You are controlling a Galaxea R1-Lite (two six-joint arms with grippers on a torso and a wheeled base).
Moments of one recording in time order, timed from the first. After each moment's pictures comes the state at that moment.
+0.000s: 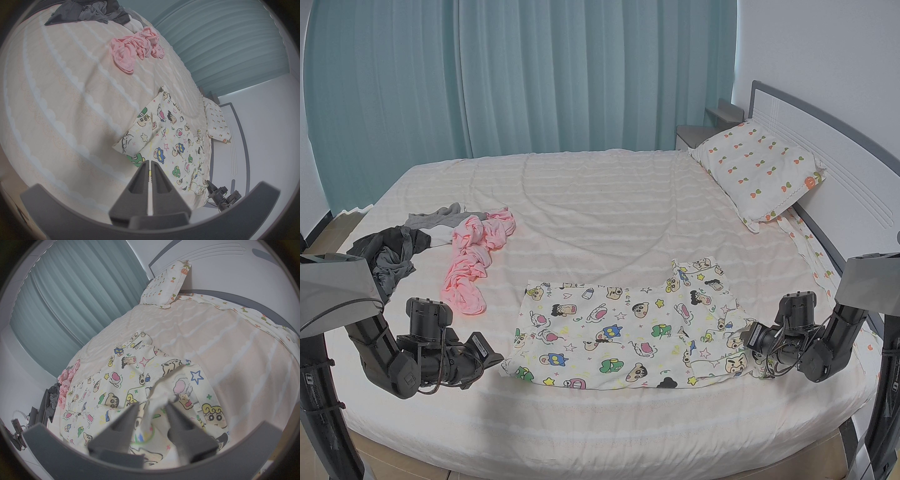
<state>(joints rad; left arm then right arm) -0.15 2.13 -0.51 -0.89 -0.30 -0.92 0.13 2.28 -0.58 -1.05 -0.02 0.56</state>
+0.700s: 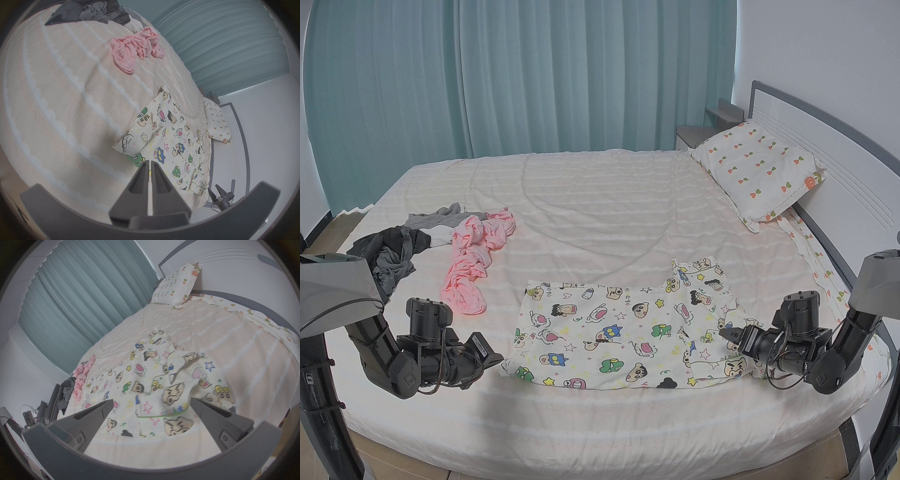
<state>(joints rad) -0.15 2.13 -0.51 -0.89 -0.30 -0.92 0.28 2.12 -0.47 -1.05 -0.02 0.62</state>
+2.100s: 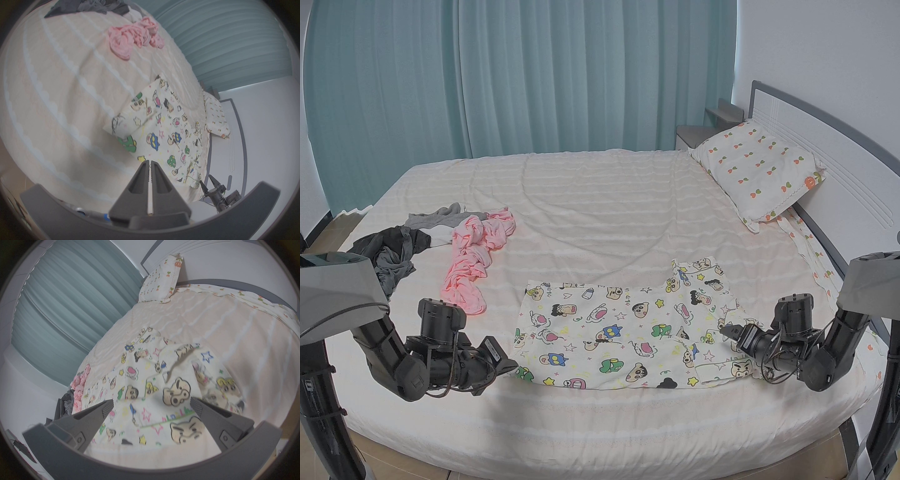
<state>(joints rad) -0.24 2.11 -0.55 -0.79 -0.30 -1.01 0.24 2.18 -0.47 -1.07 -0.01 0.76</state>
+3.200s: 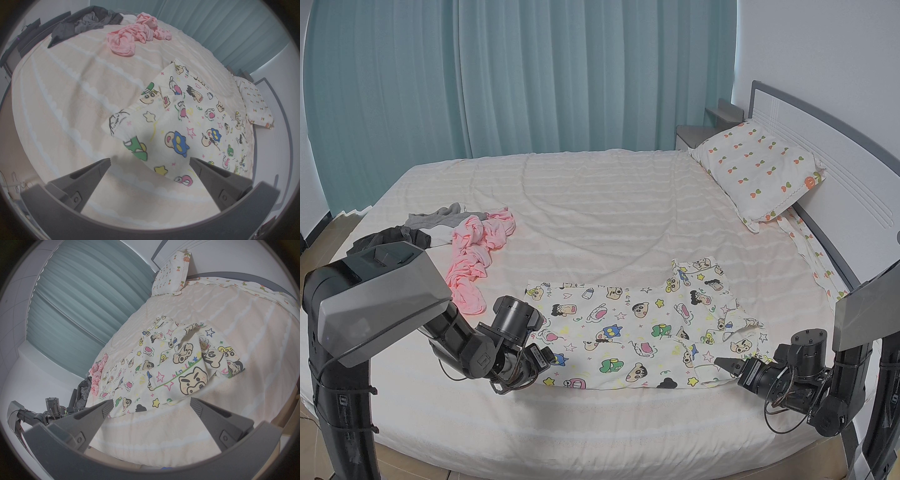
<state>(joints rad) -0.43 2.27 -0.95 -0.26 0.13 -0.94 0.33 2.24 -0.13 -1.55 0.06 0.79</state>
